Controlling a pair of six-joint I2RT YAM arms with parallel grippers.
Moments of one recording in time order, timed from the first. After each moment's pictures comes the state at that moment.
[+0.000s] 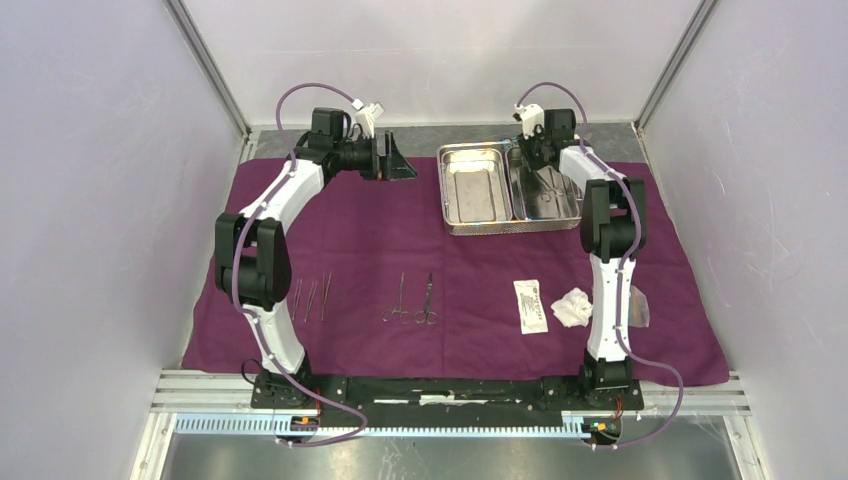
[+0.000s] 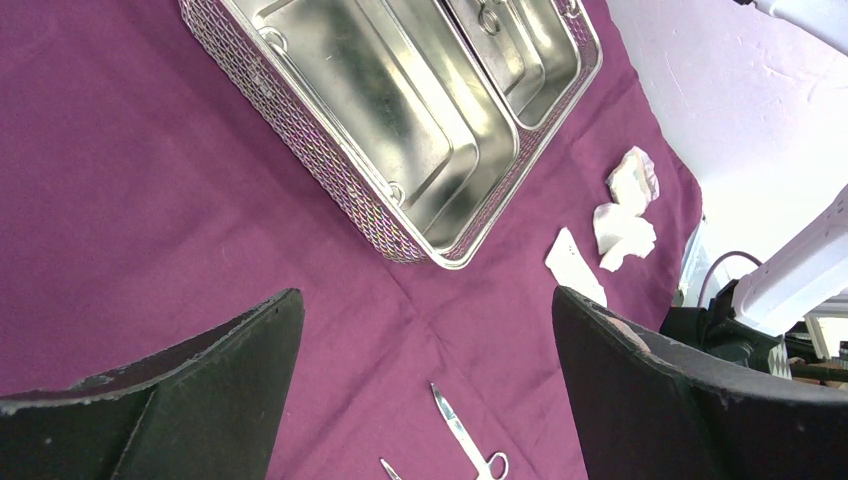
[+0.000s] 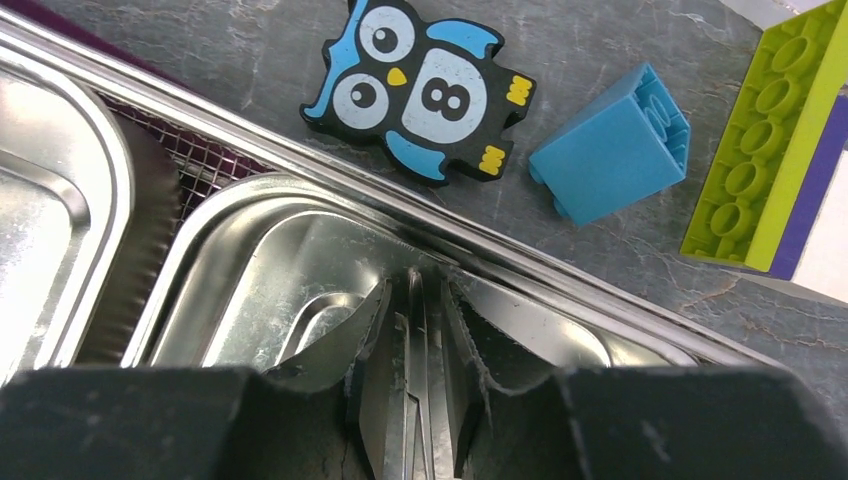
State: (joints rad) left arm -0.19 1.87 1.52 -0.31 0.85 -0.21; right arm 0.08 2.38 1.88 -0.25 -0.18 -0.38
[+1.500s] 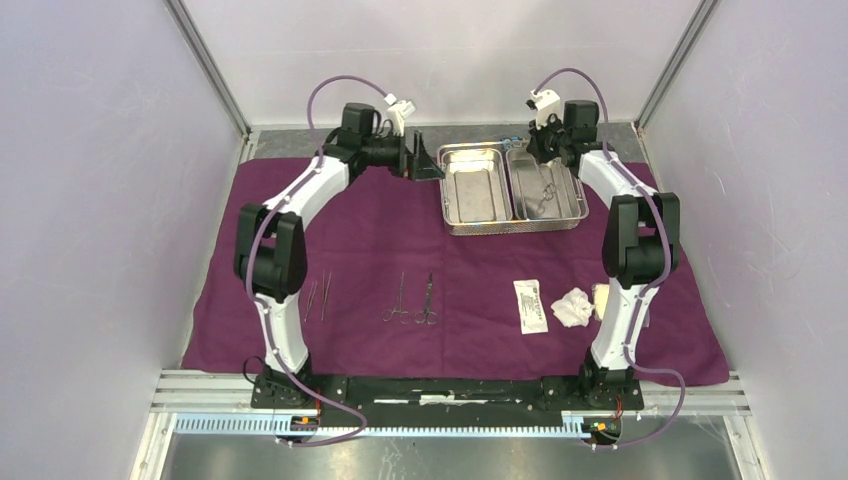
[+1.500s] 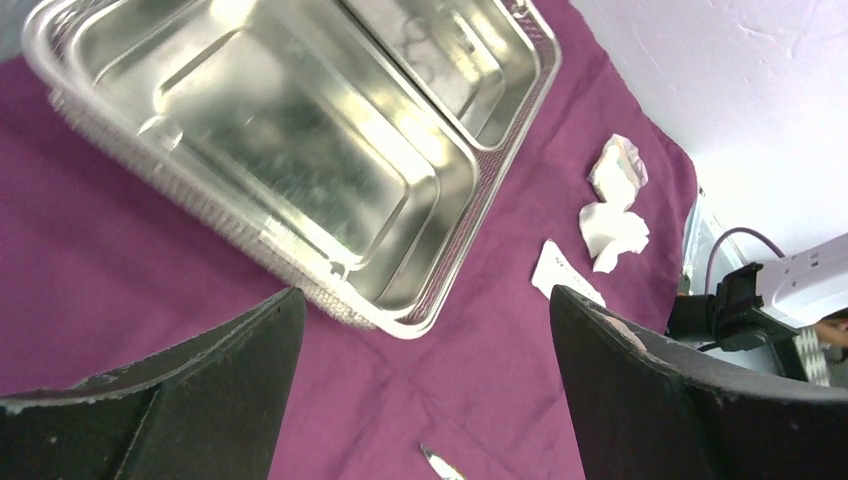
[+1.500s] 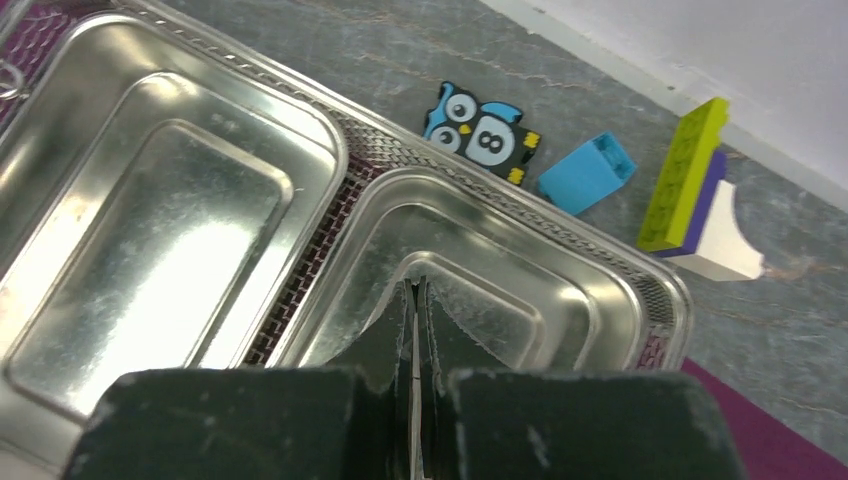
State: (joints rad) left arm -0.29 1.95 1.59 -0.23 0.85 -0.21; right arm 0.06 2.04 1.60 -0.13 -0.34 -0.34
